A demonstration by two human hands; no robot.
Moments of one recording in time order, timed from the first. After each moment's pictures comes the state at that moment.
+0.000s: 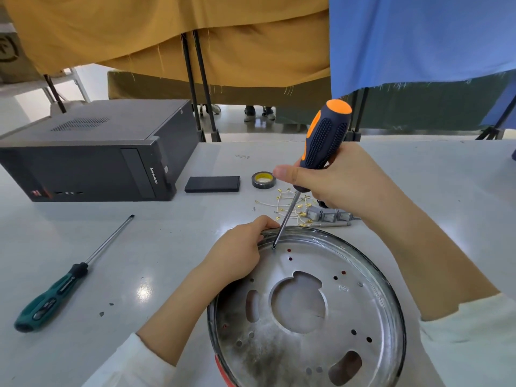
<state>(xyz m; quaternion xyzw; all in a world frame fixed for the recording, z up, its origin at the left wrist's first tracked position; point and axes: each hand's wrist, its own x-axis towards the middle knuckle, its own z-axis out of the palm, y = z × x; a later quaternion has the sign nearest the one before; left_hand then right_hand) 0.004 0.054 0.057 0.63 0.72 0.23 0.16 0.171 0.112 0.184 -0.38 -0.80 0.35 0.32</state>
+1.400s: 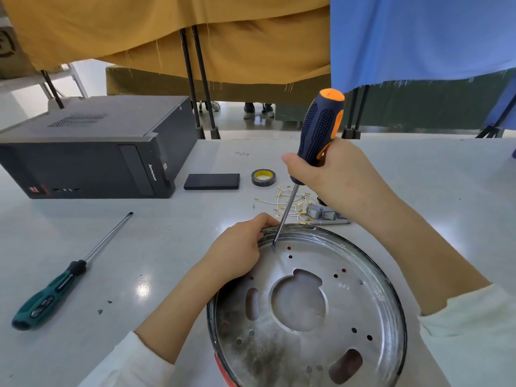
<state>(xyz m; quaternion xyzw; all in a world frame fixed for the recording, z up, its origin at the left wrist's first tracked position) 0.004 0.053 0.058 0.63 0.72 0.23 0.16 0.162 0.119 0.175 -0.36 -0.83 0.22 0.36</state>
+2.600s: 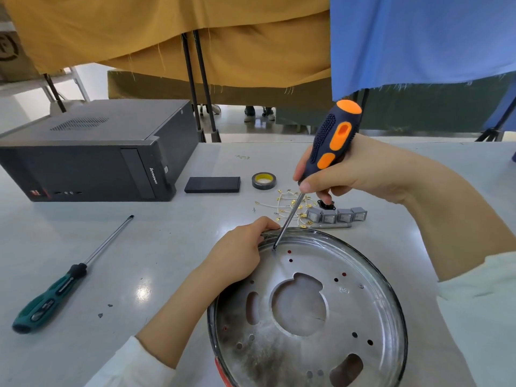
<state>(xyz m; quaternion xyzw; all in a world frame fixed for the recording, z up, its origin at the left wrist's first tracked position) 0.004 0.052 0.059 0.63 0.72 0.24 0.17 0.185 0.141 0.206 -0.28 -0.85 0.42 0.16</state>
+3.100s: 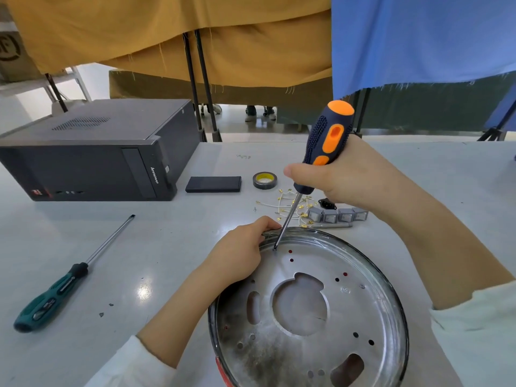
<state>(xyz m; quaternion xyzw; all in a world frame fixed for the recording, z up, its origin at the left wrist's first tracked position) 0.005 0.053 0.059 0.63 0.72 0.23 0.16 0.170 0.122 0.192 -0.36 -0.82 0.32 0.30</state>
